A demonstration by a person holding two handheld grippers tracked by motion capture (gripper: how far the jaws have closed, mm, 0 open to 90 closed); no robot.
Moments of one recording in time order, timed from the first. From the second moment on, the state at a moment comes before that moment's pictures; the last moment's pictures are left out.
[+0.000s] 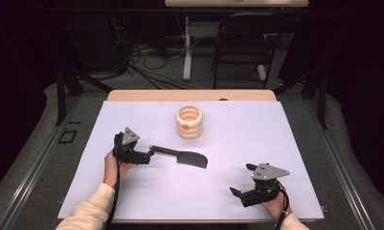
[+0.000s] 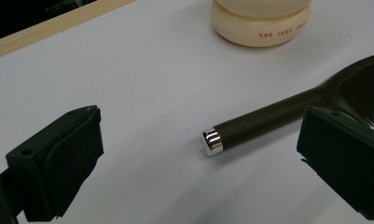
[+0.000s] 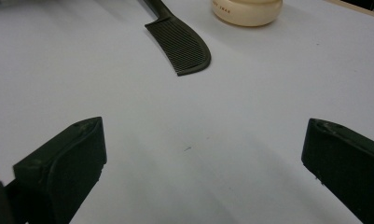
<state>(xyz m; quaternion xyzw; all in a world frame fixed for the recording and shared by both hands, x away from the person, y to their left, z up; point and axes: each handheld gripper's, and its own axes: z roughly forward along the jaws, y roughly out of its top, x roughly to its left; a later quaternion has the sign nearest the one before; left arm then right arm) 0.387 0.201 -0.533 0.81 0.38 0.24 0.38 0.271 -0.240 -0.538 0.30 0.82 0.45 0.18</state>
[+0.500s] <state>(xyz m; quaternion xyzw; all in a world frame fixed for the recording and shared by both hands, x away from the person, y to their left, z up) 0.411 0.195 -0.540 0.81 0.40 0.23 0.38 0.272 -0.240 -0.539 0.30 0.82 0.45 0.18</state>
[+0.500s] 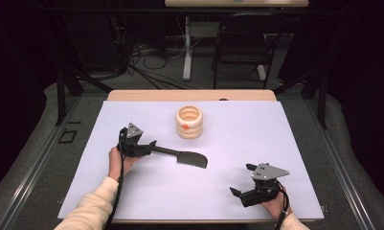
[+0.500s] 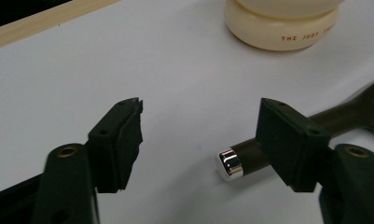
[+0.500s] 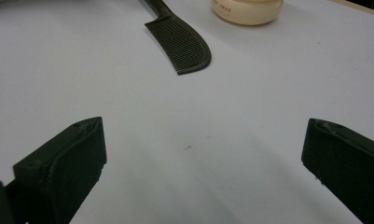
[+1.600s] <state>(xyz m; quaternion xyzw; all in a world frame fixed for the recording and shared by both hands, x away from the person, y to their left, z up) 0.420 0.186 -0.554 0.85 0.35 0.15 0.35 0.271 -0.240 -0.539 0.30 0.82 0.45 0.18</state>
